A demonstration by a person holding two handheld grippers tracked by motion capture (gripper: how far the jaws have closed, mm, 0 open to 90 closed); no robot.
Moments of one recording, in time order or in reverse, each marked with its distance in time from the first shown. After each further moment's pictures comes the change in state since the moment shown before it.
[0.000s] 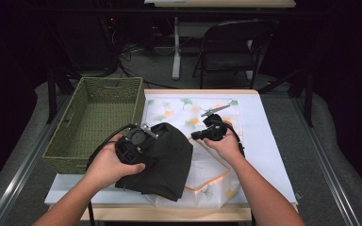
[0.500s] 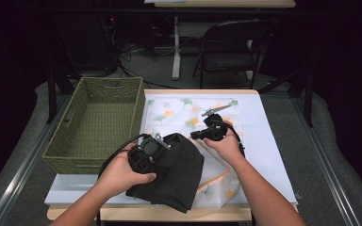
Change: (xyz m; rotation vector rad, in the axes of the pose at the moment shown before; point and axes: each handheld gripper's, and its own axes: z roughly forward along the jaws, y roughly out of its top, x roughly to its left) left arm -0.022 0.004 0.028 0.025 -0.079 0.045; right arm 0.004 0.001 -0.005 -0.023 0.023 -0.001
